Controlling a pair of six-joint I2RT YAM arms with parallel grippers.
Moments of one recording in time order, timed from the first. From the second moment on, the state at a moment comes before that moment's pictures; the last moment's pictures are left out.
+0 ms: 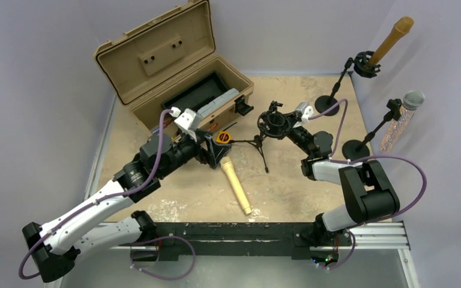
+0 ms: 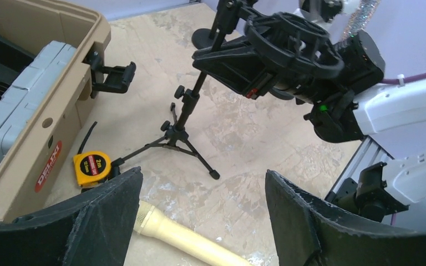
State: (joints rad) left arm -0.87 0.83 0.84 -0.10 -0.06 -0.30; right arm 0.24 1.49 0.47 1.38 -0.58 0.29
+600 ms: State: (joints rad) left arm -0.62 1.41 1.12 -0.11 0.34 -0.97; right arm 0.25 1.41 0.48 1.24 -0.60 0.22
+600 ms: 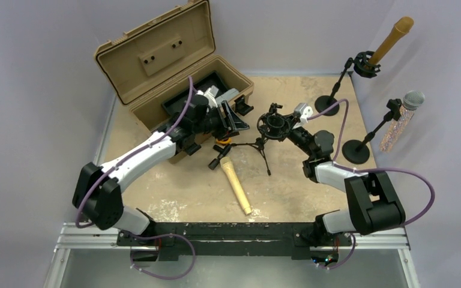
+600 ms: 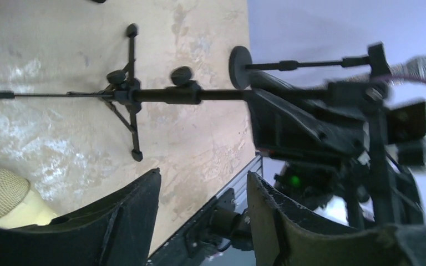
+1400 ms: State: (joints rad) left arm -0.74 1.78 1.27 -0.05 0.13 -1.37; right arm 0.26 1.34 0.42 1.24 -0.57 0.23
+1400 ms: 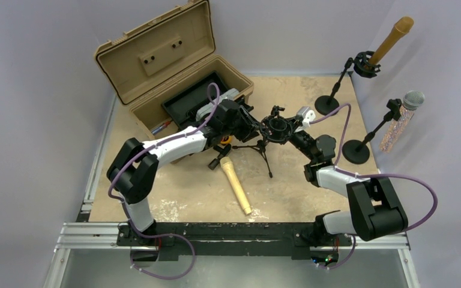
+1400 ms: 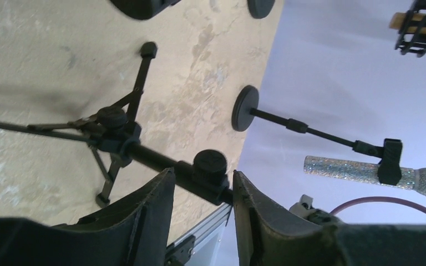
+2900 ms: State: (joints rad) left arm -0.75 2.09 2.01 -1.01 0.06 -1.31; right arm 0.43 1.26 0.38 1.16 -0.35 0.15
